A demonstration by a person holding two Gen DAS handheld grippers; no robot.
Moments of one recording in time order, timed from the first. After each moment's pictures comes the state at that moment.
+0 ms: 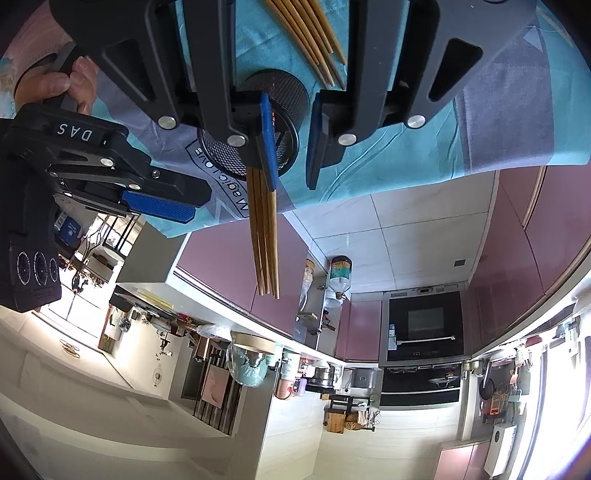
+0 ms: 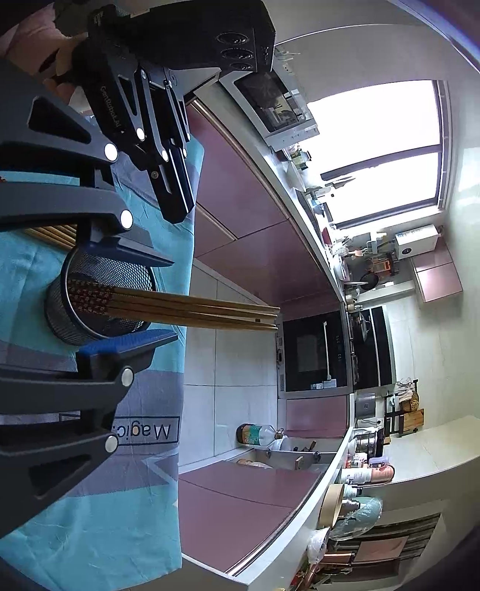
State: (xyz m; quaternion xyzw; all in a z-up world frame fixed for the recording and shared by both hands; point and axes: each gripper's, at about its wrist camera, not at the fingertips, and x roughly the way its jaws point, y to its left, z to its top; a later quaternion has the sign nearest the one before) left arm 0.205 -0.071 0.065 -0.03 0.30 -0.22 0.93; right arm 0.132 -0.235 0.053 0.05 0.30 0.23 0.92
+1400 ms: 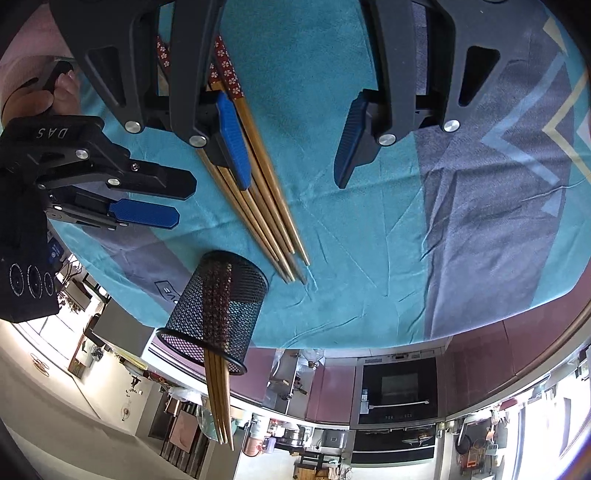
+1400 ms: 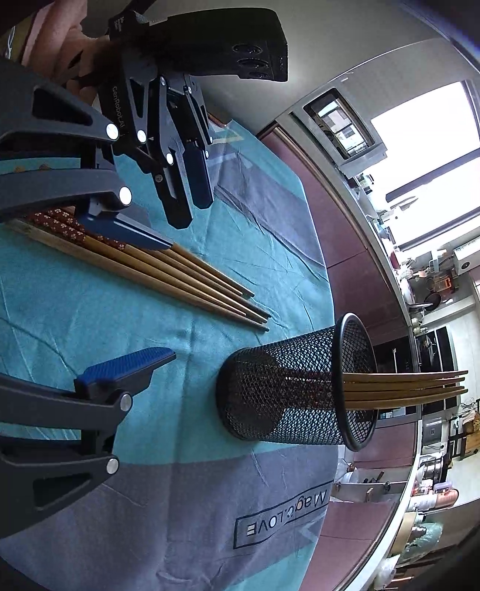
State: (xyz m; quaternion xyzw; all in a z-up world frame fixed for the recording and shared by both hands) left arm 0.107 -0.027 -0.072 -0.03 0.41 -0.17 0.89; right arm 0.057 -0.189 -0.054 0.06 0.42 0.29 0.86
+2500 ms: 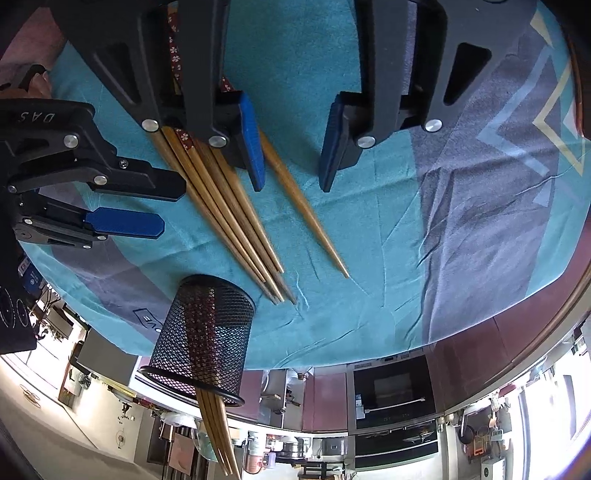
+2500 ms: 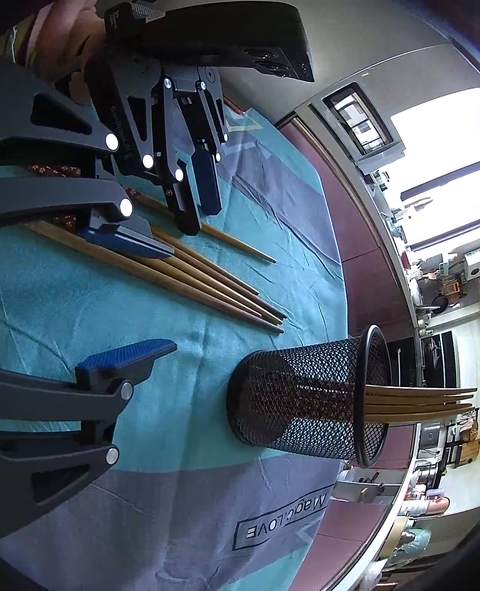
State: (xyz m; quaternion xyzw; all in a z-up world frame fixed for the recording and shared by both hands) left arm 0.114 -0.042 -0.089 0.03 0.43 -0.14 0.89; right arm 0.052 -0.169 -0.065 0.02 0.42 0.27 0.86
